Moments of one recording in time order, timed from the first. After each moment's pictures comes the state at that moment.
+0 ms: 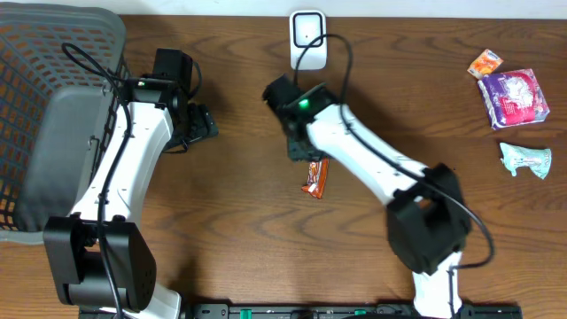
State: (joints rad) left arm -0.09 1.71 1.41 -1.08 -0.14 -0.52; right arm 0.68 2.09 1.71 -1.14 0.28 0.66
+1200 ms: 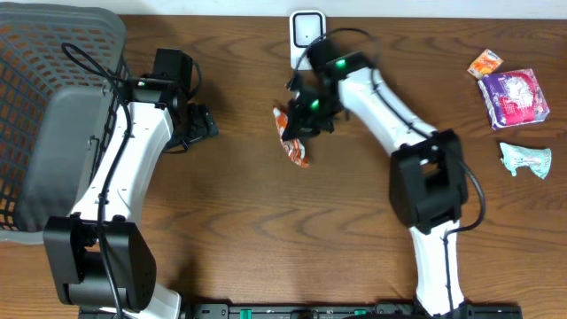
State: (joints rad) left arm -0.09 1.71 1.41 -1.08 -0.14 -0.52; right arm 0.41 2.28 1.92 -1.11 -0.70 0.23
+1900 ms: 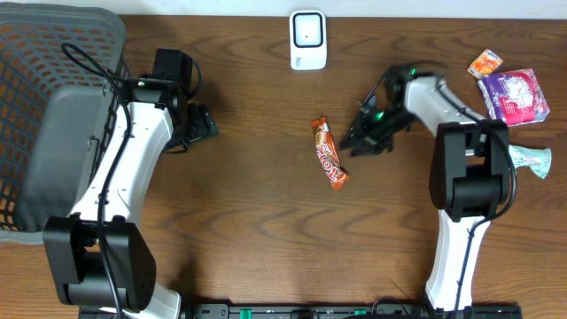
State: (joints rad) left arm -0.09 1.71 1.41 -1.08 -0.14 -0.52; right arm 0.10 2.28 1.72 -1.18 -0.58 0.25
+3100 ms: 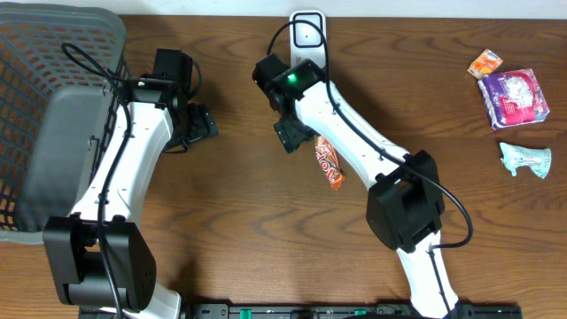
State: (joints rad) left arm -0.09 1.71 1.41 -1.08 -0.14 -0.52; right arm 0.65 2.26 2.06 -1.36 0.36 0.26
